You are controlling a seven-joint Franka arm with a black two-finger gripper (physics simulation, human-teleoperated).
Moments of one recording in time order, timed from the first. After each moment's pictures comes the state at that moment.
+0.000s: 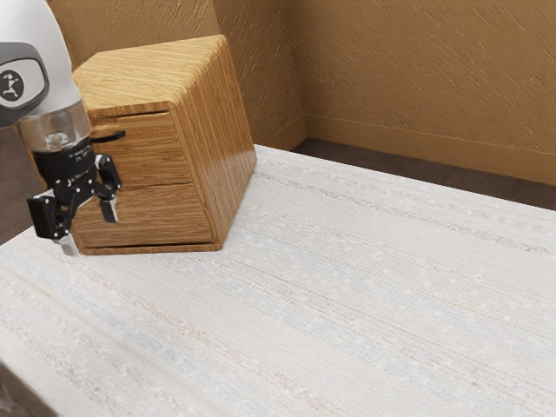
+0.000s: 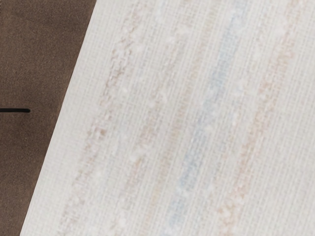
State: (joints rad) arm 0.32 -0.17 0.02 -1.69 0.05 1.42 -1.55
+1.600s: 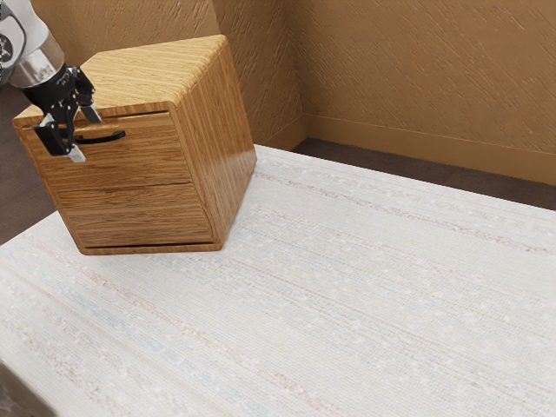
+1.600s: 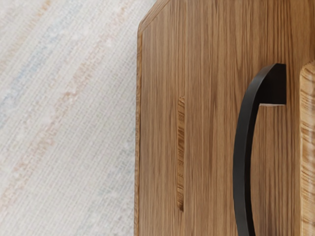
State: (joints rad) arm 0.44 0.11 0.07 -1.31 0.04 1.75 -1.60
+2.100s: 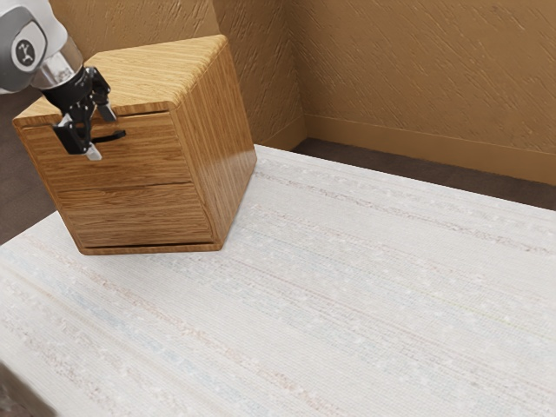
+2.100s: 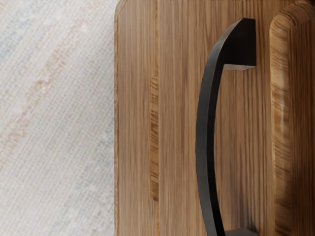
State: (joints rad) arm 0.44 0.18 0.05 -1.26 0.04 1.78 -1.59
